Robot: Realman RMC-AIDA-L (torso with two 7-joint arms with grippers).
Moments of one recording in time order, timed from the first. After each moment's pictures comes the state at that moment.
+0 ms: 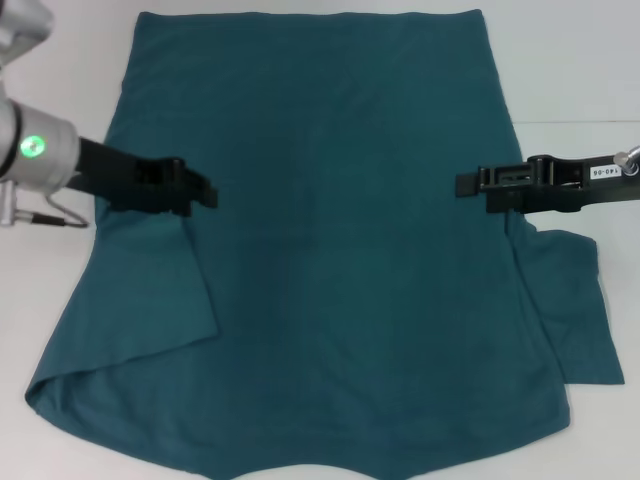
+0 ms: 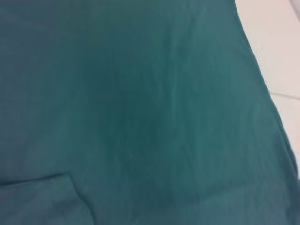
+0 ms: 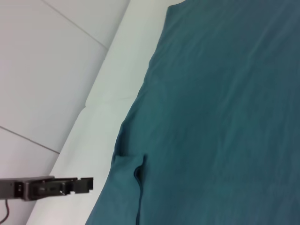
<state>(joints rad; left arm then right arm) -0.83 -2.01 0.74 0.84 2.51 1.39 -2.69 0.76 1.90 -0.75 -0.57 -2.11 -1.41 2.37</state>
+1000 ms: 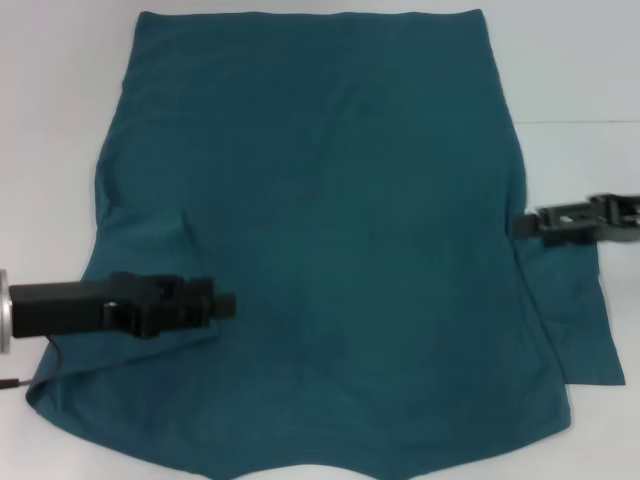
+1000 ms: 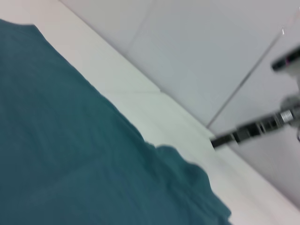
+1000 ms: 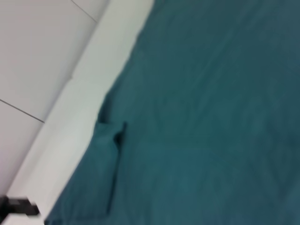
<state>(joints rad) -0.49 -2.10 0.57 0.86 2.15 1.72 -1.82 0.69 1.85 -0.74 -0.61 -2.16 -1.52 2.30</state>
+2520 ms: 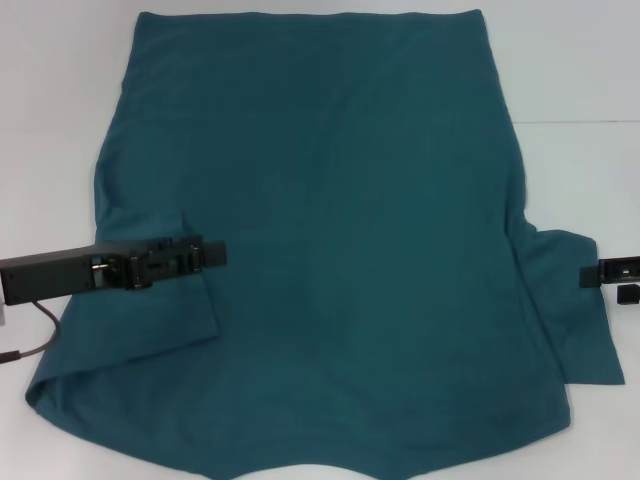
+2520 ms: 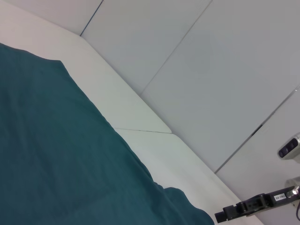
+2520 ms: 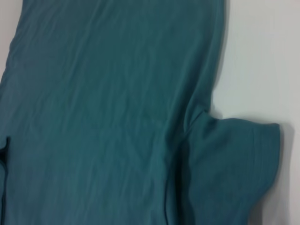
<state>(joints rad) -0.50 -2.11 0.50 0.85 2.09 1.69 -1.92 0.60 1.87 -0.61 -0.63 -2.40 -1.39 2.41</state>
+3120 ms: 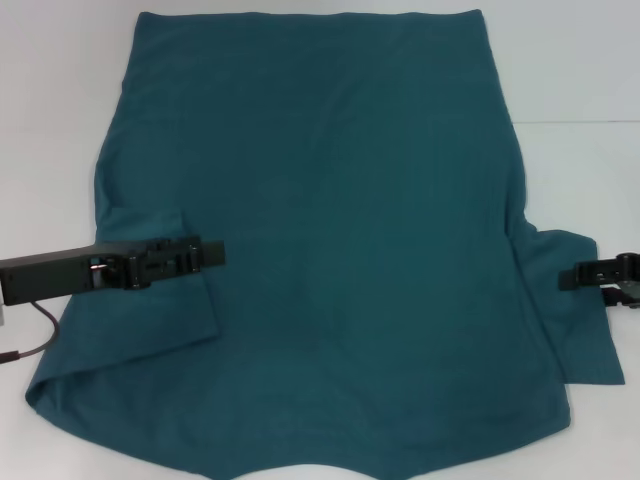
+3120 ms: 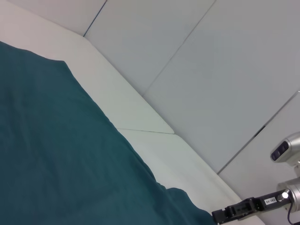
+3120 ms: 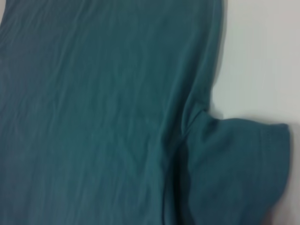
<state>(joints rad) -0.50 -2.11 0.50 0.85 2.09 1.68 -1.92 0.64 1.88 -0.64 -0.54 -2.40 -1.28 2.42</state>
